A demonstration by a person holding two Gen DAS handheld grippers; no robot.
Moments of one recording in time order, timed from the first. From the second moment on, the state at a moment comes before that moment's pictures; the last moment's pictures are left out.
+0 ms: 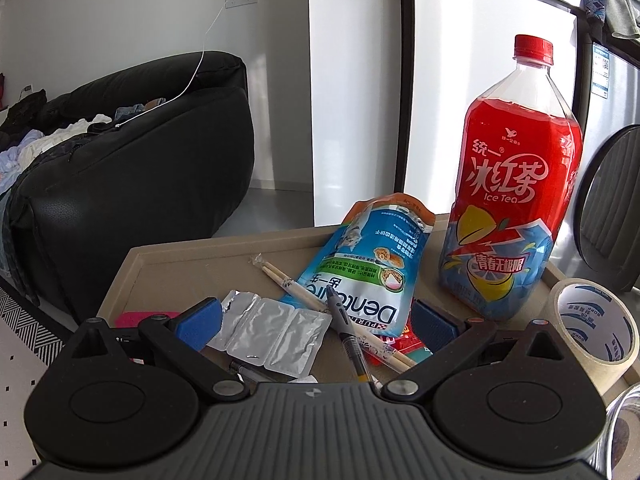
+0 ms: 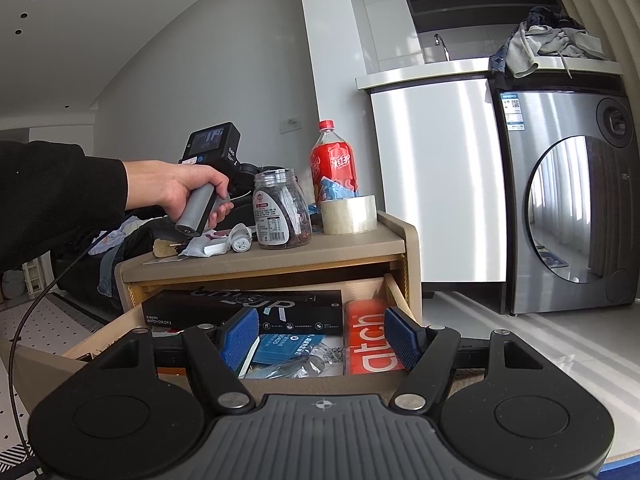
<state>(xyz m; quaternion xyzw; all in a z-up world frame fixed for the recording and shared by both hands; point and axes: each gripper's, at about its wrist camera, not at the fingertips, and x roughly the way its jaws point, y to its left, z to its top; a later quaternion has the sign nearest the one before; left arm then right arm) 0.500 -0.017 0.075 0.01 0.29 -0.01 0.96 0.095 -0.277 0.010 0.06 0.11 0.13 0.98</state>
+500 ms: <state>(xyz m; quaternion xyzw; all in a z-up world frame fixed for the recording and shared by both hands) 0.514 -0.023 0.065 0.03 0.31 -0.02 0.95 0.095 -0.279 0.011 0.06 0.11 0.13 0.98</state>
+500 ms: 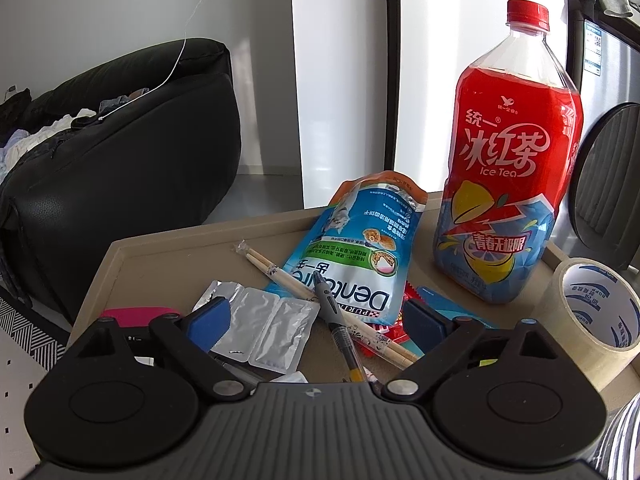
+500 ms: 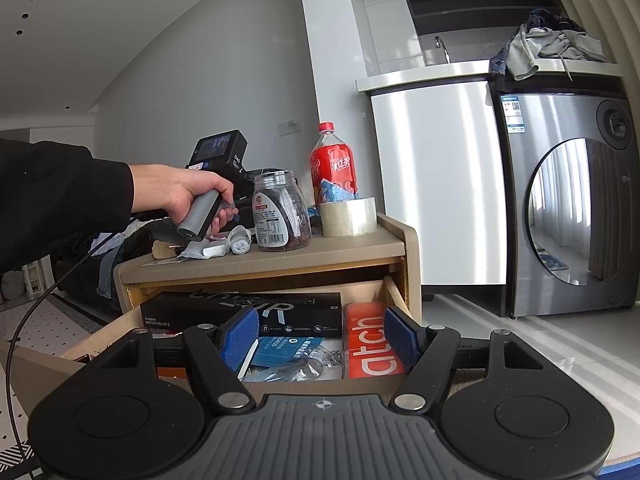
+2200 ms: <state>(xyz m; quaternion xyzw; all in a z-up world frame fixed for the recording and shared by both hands) 0.498 -0.013 0.074 -0.02 0.34 -0.08 0.94 0.091 -0.283 0.012 0.06 0.10 0.13 0.98</state>
